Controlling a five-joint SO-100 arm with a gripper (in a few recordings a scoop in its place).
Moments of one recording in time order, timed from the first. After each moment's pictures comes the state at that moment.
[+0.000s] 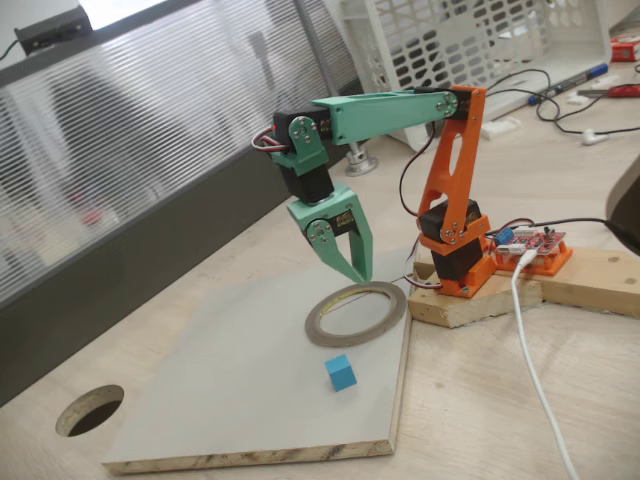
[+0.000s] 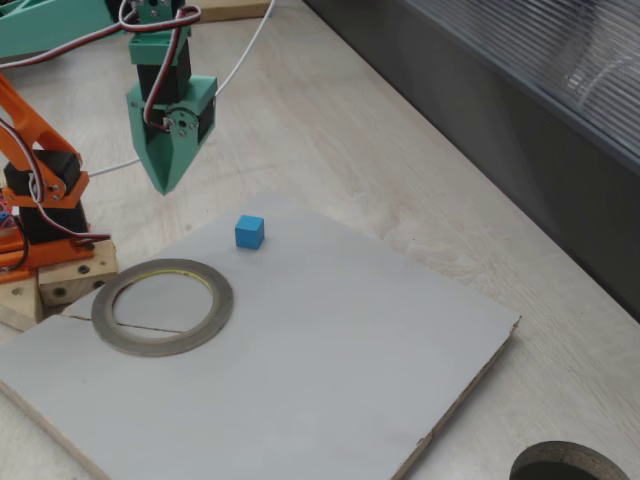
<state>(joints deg) -31.5 115.0 102.7 105.4 106.7</state>
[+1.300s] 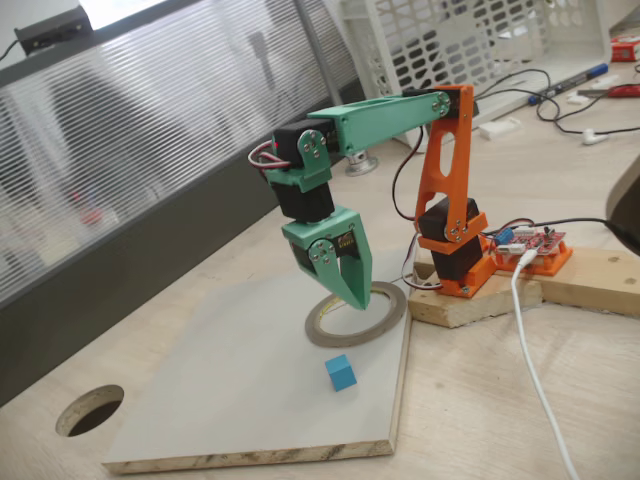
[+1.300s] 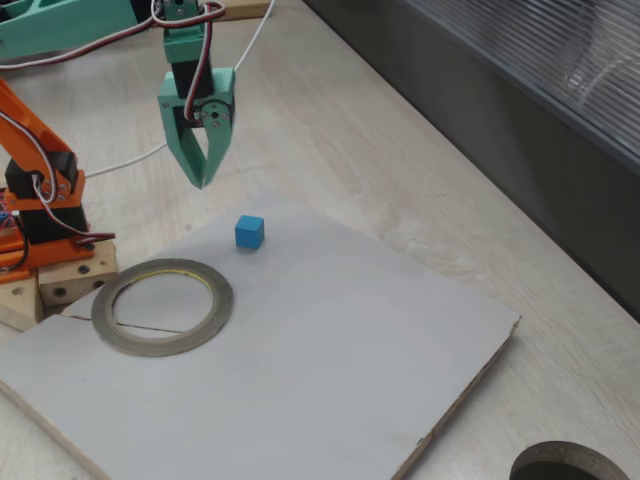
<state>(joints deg) -41.5 110.9 102.6 94.0 106.4</state>
